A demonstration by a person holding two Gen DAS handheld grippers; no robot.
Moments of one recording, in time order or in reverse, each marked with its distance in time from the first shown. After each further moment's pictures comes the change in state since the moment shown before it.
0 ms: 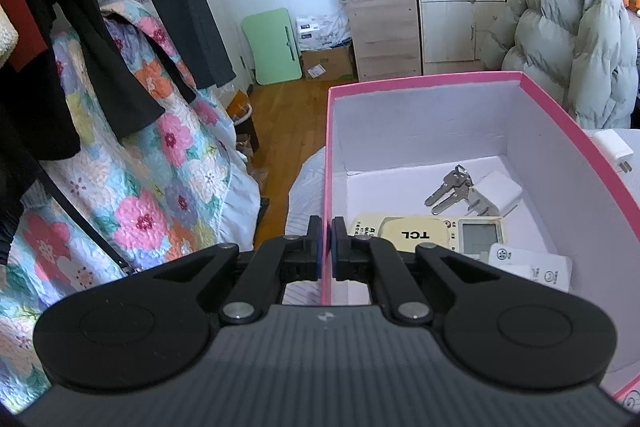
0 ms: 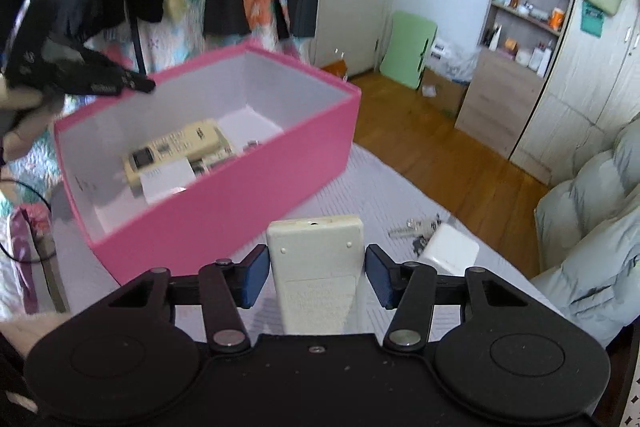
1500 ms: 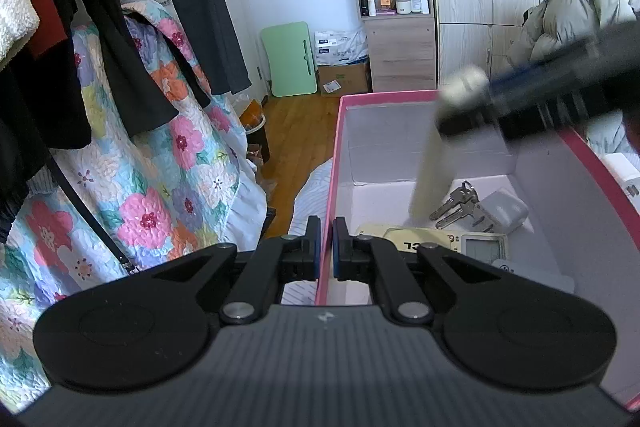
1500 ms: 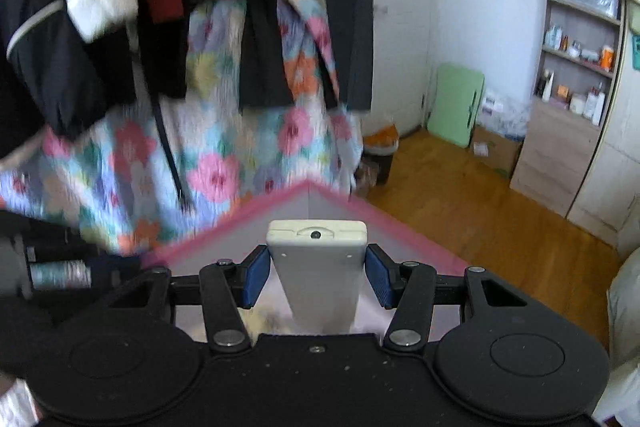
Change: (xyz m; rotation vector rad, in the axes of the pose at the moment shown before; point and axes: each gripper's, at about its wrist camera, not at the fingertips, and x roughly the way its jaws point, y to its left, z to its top) left arm 0.000 0.000 -0.008 -0.066 -0.051 0.031; right arm 0.133 0.063 0.131 0.011 -0.127 0.135
